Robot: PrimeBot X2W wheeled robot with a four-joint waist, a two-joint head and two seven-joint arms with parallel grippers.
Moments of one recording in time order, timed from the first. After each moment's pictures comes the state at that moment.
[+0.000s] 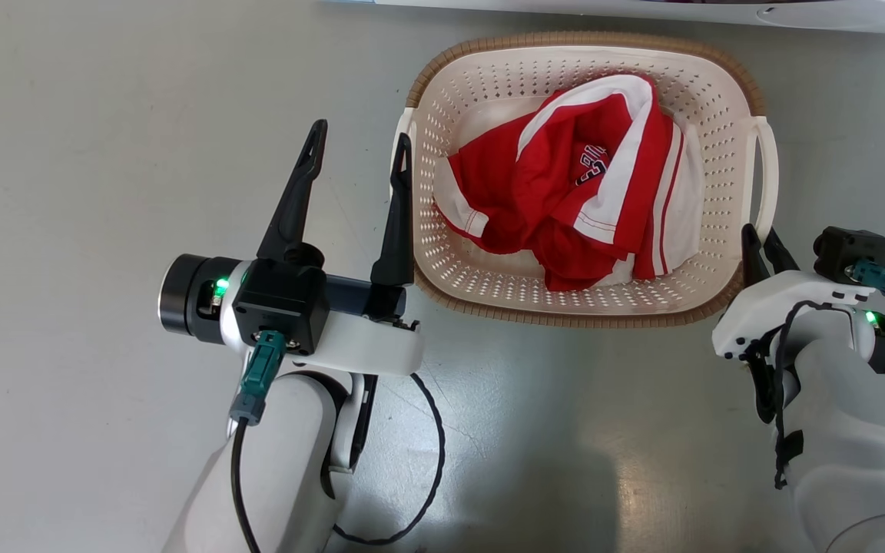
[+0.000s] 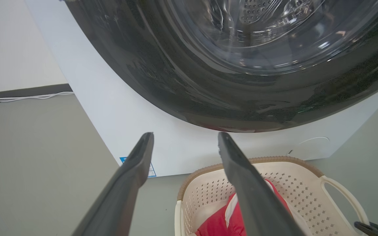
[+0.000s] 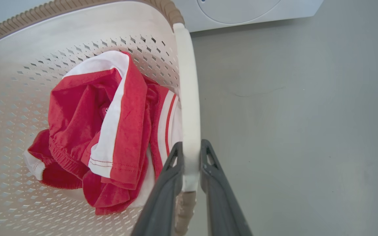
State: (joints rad) left arm -0.44 0.04 -0.36 0.03 -0.13 0.21 -0.26; right arm -0.77 -0.07 -0.31 1.14 -0.06 0.13 -0.25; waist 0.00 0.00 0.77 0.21
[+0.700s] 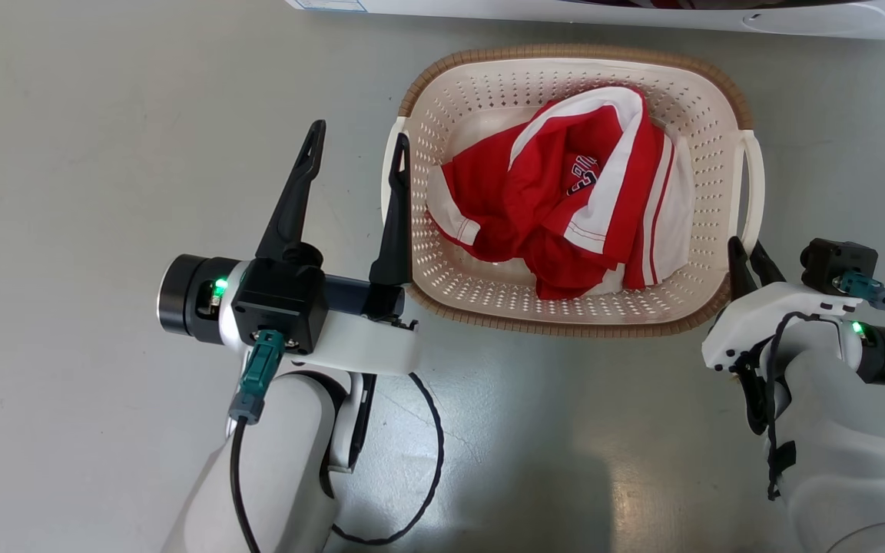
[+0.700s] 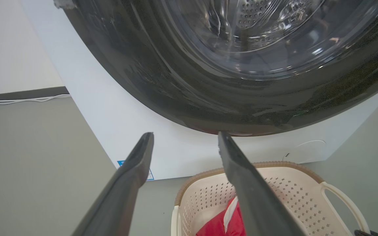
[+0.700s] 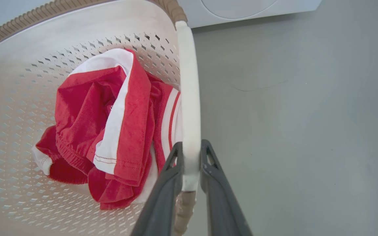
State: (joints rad) left arm -0.44 0.04 -0.36 0.04 -0.13 0.21 -0.26; right arm -0.75 -0.07 -0.25 1.14 0.00 0.13 -0.25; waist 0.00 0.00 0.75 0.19
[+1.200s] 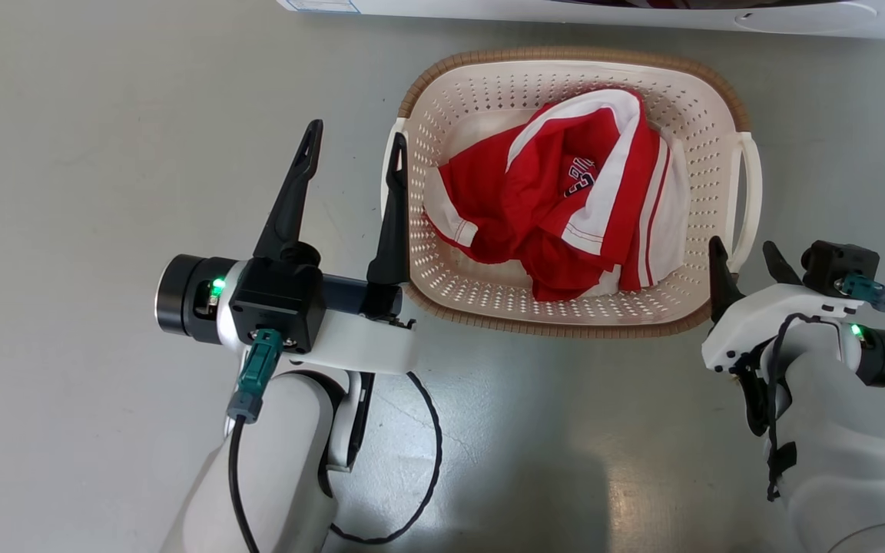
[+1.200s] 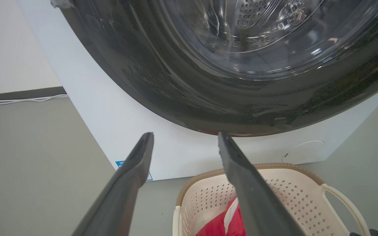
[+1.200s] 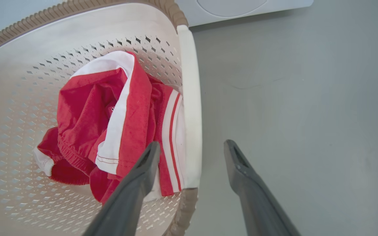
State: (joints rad) left arm -0.44 0.04 -0.36 0.04 -0.13 0.21 -0.26; right arm -0.75 -0.07 -0.25 1.15 0.02 0.13 -0.25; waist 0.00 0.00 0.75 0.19
